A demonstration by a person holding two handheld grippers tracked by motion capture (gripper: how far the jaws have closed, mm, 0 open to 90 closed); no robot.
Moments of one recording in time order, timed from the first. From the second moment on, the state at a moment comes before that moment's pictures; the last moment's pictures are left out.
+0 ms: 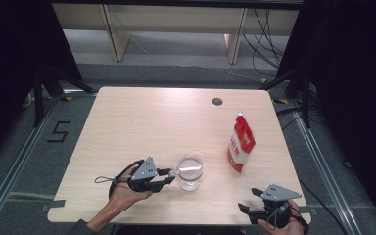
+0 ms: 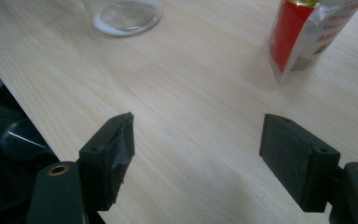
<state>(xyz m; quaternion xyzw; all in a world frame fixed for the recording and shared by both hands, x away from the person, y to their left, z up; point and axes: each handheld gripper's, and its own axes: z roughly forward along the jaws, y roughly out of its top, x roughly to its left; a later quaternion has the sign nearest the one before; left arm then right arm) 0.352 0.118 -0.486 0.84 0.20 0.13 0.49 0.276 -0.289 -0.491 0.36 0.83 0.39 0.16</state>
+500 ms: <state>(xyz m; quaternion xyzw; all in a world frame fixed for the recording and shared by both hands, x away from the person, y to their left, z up) 0.343 0.132 -0.472 0.81 0.24 0.13 0.52 0.275 -0.287 -0.491 0.37 0.83 0.40 0.14</state>
